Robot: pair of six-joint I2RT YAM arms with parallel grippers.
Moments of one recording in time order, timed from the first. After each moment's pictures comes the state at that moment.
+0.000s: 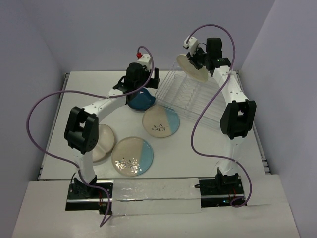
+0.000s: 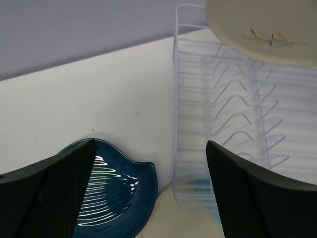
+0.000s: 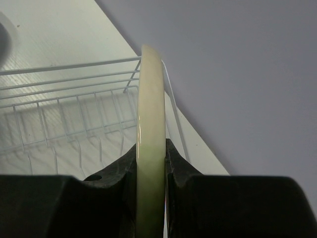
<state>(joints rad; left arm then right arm) -0.55 1.97 1.58 0.05 -0.04 -0.15 0.11 2.06 2.03 -0.45 -0.40 -0.71</state>
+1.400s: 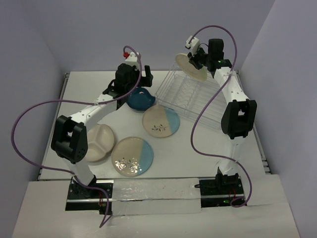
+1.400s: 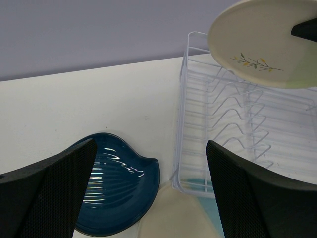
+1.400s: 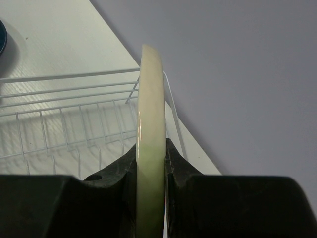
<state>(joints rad) -0.52 1.76 1.40 0.14 -0.10 -0.23 0.08 2.06 1.99 -0.36 -0.48 -0.69</state>
